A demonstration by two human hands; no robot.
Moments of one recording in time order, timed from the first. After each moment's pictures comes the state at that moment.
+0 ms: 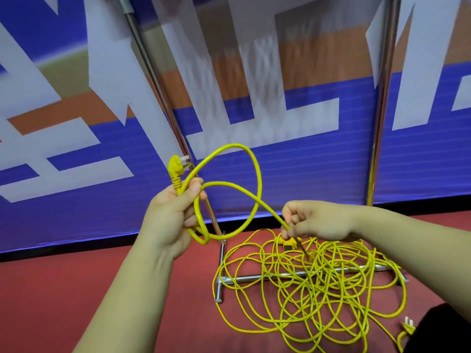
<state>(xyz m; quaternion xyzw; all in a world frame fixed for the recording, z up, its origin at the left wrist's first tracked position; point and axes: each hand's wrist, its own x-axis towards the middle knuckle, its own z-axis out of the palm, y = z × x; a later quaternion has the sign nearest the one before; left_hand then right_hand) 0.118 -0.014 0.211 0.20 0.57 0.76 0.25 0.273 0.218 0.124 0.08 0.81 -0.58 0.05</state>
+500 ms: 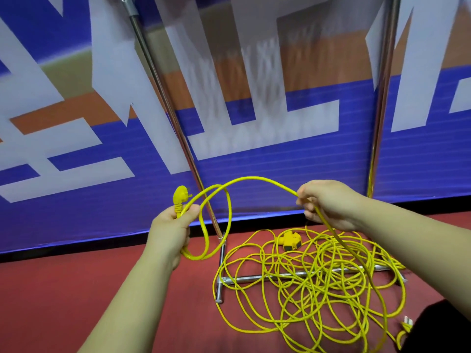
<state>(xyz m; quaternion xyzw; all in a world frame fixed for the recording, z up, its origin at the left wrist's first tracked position) 0.078 -0.032 0.155 0.13 0.75 0.63 0.15 0.273 0.221 0.145 0.31 0.57 -0.75 -0.14</state>
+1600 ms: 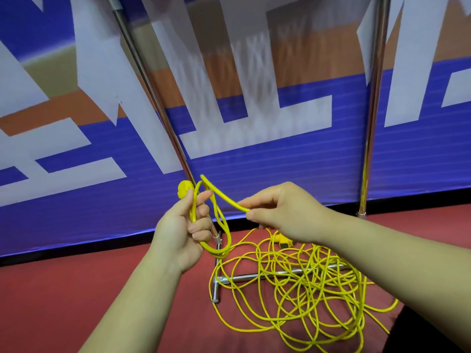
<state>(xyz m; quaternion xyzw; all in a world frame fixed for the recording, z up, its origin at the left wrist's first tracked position) 0.126 -0.006 0.188 0.07 0.51 0.77 0.39 0.273 0.152 0.180 0.12 0.82 -0.54 -0.17</state>
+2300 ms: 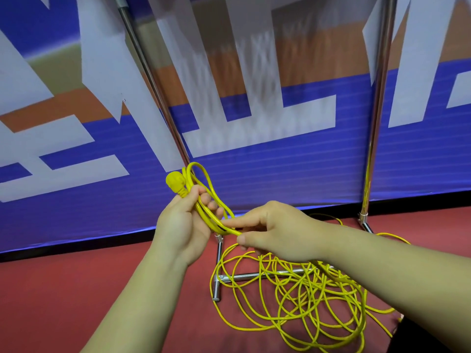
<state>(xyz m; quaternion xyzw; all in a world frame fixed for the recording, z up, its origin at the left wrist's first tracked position) 0.136 0.001 0.192 0.16 0.50 0.80 0.30 0.270 0.135 0.169 0.00 0.88 -0.48 -0.09</state>
